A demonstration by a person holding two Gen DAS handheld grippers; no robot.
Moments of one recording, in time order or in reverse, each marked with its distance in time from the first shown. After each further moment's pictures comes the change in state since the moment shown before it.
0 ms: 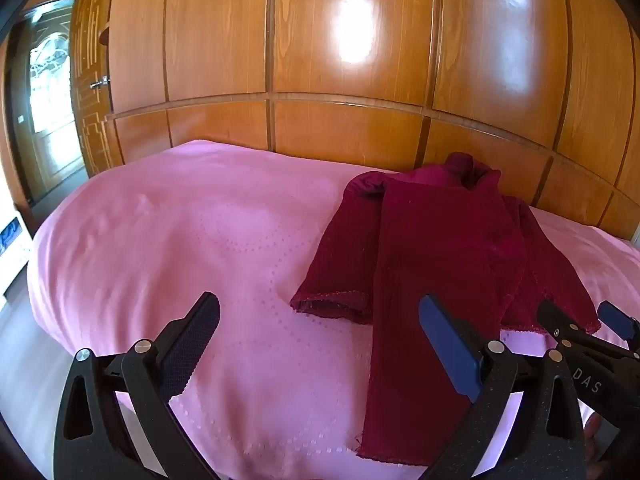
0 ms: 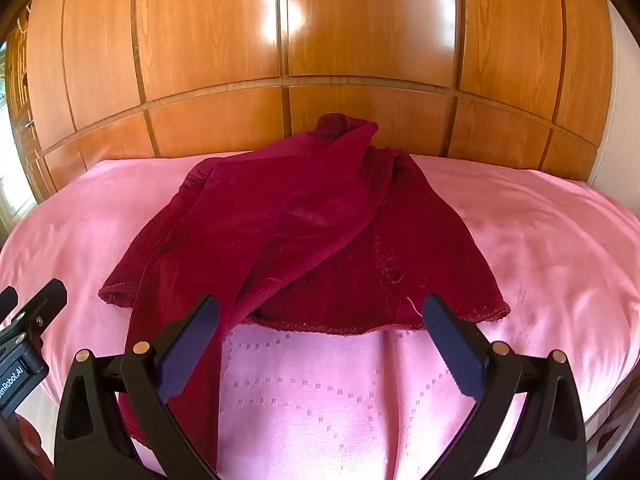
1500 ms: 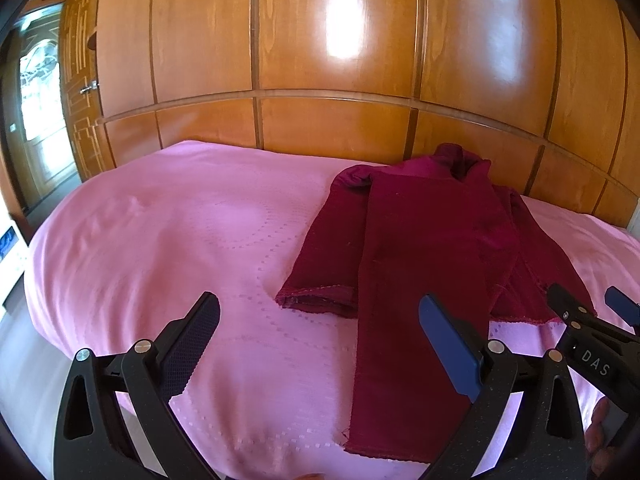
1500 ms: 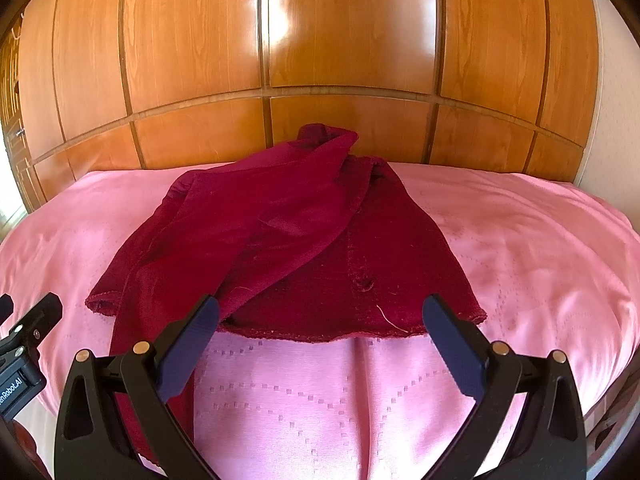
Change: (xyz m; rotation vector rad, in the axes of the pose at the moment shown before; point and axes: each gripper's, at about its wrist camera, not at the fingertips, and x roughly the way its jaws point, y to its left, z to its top) left arm -0.001 -0.011 -0.005 0.036 0.020 -0.017; right arm -0.009 -0.012 0.004 0.013 -0.032 -0.045
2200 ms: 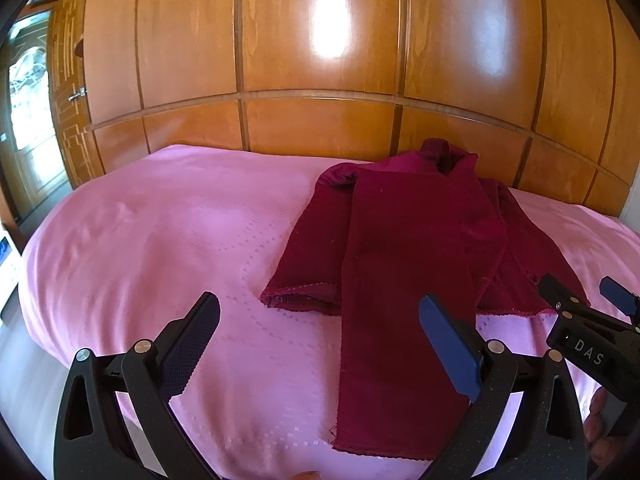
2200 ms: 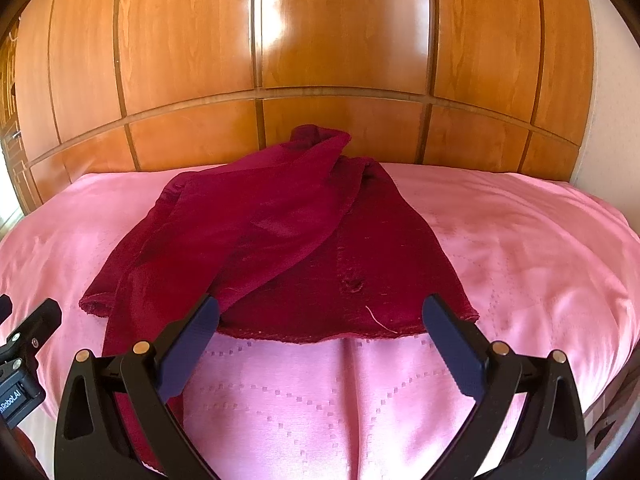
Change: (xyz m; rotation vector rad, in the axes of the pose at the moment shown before) left arm -0.001 -0.010 -0.001 0.038 0.006 -0.034; right arm 0.000 -0.009 -0.002 0.008 -0.007 -0.014
